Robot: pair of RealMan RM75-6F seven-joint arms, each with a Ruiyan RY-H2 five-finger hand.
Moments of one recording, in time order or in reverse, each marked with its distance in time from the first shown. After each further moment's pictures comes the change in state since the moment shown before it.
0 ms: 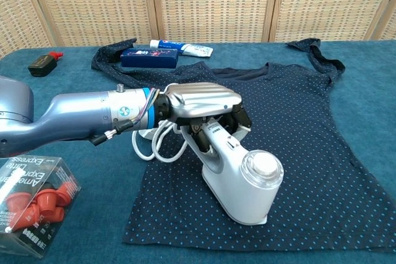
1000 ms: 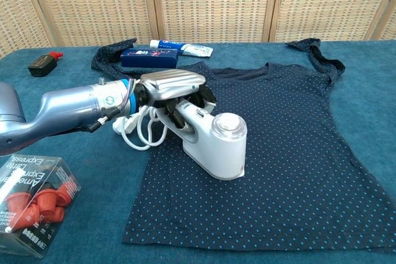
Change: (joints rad) left arm 0.071 -0.098 0.009 0.329 -0.092 -0.035 -0.106; right arm -0.006 0.009 -0.003 -0.018 -0.012 0.015 0.004
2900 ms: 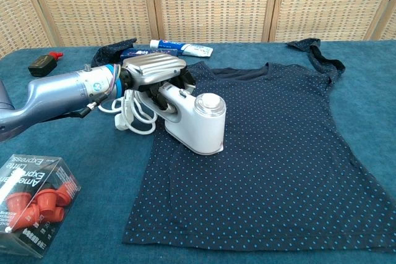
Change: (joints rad) left arm 0.018 0.010 -0.012 0.075 -0.052 -0.026 0.089; right arm -0.010 -0.006 -0.017 0.012 -0.085 0.053 0.013
